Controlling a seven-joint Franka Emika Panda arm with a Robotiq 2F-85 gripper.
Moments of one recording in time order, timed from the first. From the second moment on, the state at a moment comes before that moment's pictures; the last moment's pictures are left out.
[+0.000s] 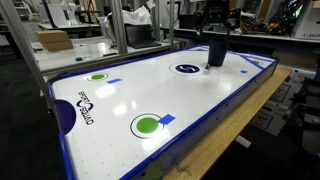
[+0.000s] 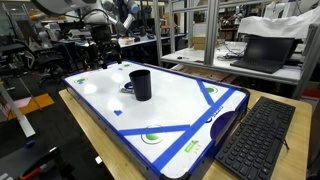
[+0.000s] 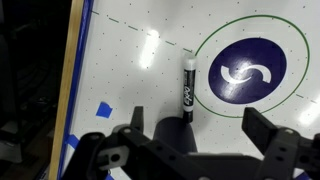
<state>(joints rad) 0.27 0.22 0.22 -2.07 -0.31 2.19 1.91</state>
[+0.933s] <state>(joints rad) 0.30 0.31 0.12 -2.18 -0.47 2.48 1.97</state>
